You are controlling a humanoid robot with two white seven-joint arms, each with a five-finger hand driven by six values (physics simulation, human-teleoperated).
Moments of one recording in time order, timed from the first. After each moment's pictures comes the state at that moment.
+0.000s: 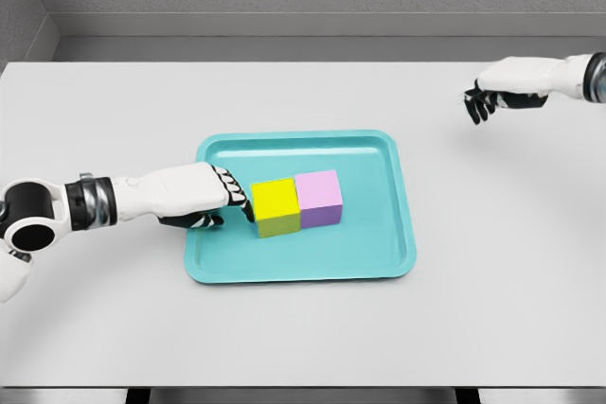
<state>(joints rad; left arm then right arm) -0.39 0.63 -0.48 -1.59 -0.46 -0.61 -0.61 -1.02 -0.78 0.93 -0.97 0.23 -0.61 0.61</state>
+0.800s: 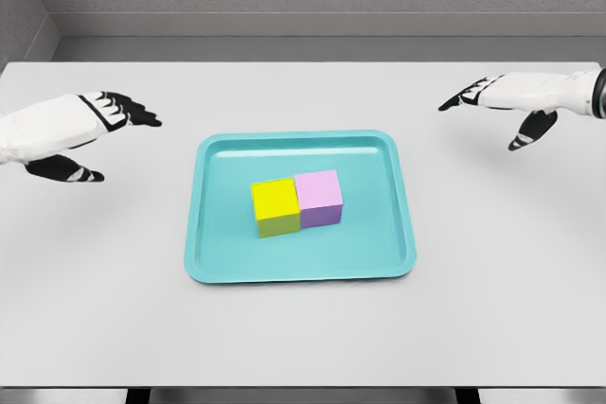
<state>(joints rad) -0.30 0.83 -0.17 -1.64 -0.26 -0.61 -0.61 -0.97 -0.85 0.94 -1.10 0.20 -0.61 0.61</state>
